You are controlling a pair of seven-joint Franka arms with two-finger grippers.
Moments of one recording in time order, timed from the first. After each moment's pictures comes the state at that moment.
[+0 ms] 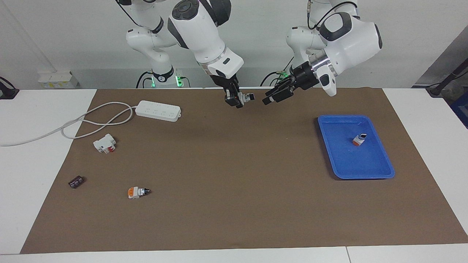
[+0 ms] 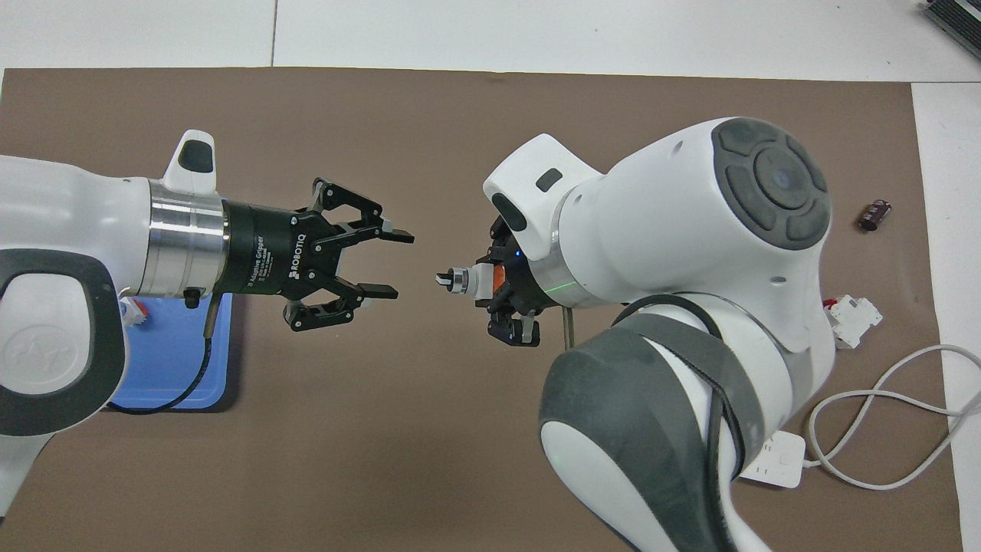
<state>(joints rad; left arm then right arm) -0.22 -0.07 -0.10 -1.89 -0.91 1.95 -1.04 0.19 0.16 0.37 -1.56 0.30 1.90 -1.05</state>
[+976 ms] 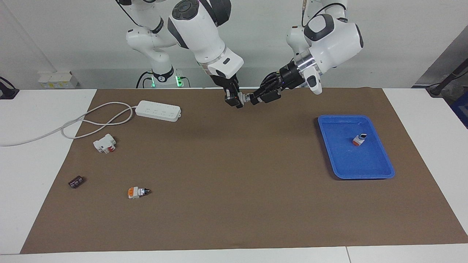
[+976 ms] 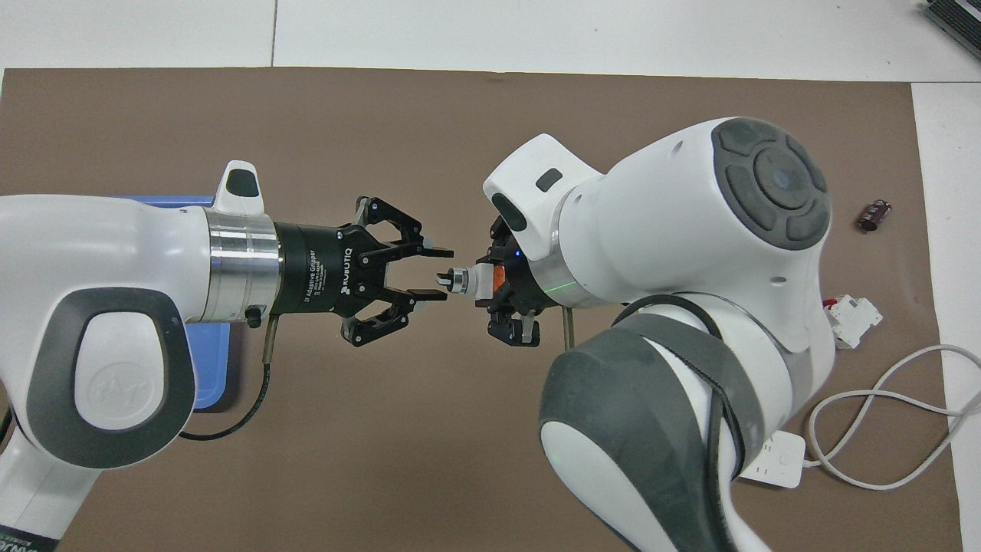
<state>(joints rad) -0.31 -0.09 -0.10 -1.95 -0.97 2.09 -1.20 0.19 0.16 0.37 -1.56 0.30 1.90 -1.05</state>
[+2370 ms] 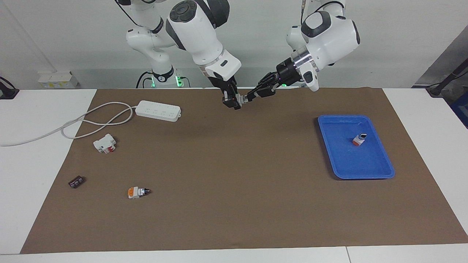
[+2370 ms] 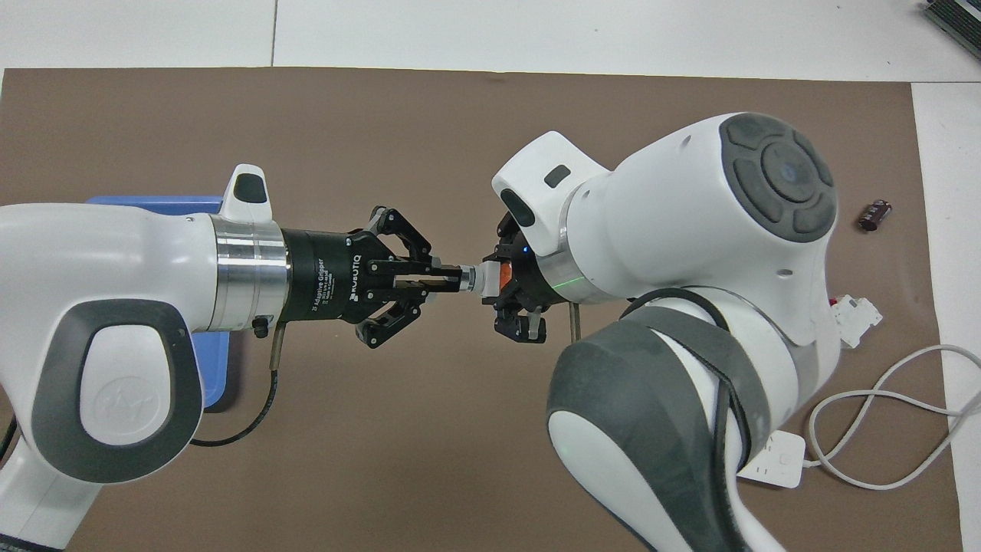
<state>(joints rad) -0.33 -0.11 -0.10 -1.96 -0.98 2.10 -1.17 0.18 0.16 0.37 -1.56 0.29 1.90 -1.05</state>
